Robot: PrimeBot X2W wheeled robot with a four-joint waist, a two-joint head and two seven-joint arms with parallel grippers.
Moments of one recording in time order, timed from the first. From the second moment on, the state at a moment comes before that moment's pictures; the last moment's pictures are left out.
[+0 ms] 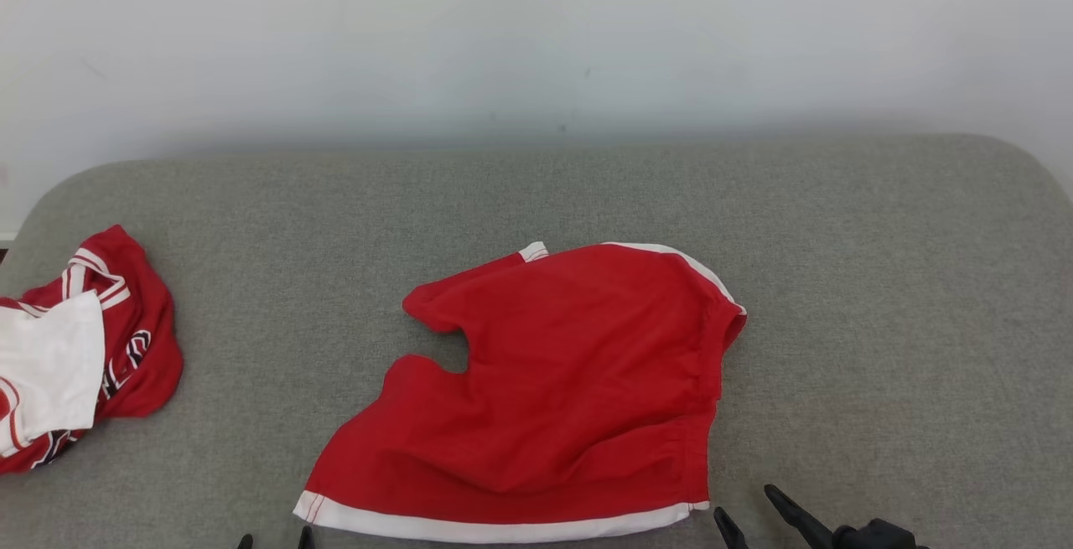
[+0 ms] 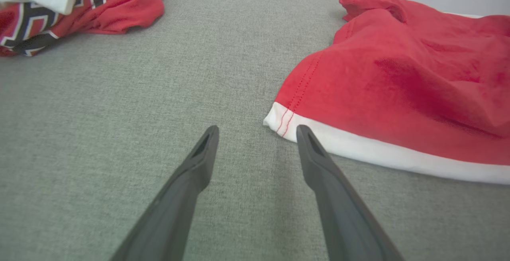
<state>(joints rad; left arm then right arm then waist) 0.02 0.12 -0.03 0.49 -0.28 -0.09 -0.25 0.02 -0.36 0.40 0.34 0.41 0.13 -0.26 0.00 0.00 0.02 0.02</state>
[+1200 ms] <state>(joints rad) -0.16 0.14 -0.11 0.57 -0.31 -0.12 -0.26 -0.21 -0.49 0.78 0.33 0.53 0.13 -0.26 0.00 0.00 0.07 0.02</state>
